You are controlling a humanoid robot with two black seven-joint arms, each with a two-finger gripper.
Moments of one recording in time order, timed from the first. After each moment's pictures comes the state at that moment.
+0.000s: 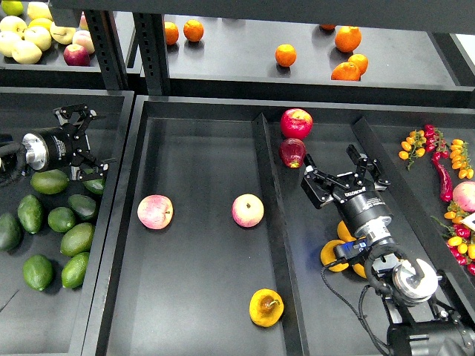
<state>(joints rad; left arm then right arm) -0.75 0.31 -0.94 -0.43 0.02 -0.49 0.49 0.11 0.01 1.39 1.25 0.28 0.20 -0.21</state>
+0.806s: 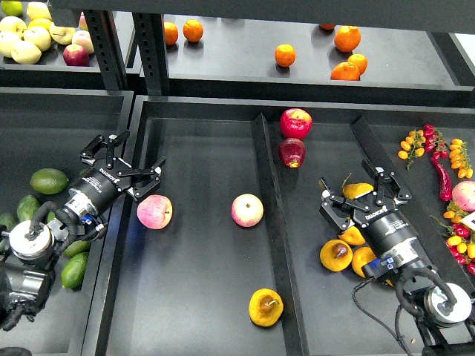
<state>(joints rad) -0.34 0.01 -1.45 -0.72 -0.16 -0.49 0.49 0.02 -0.19 1.34 1.25 0.28 0.38 -0.36</state>
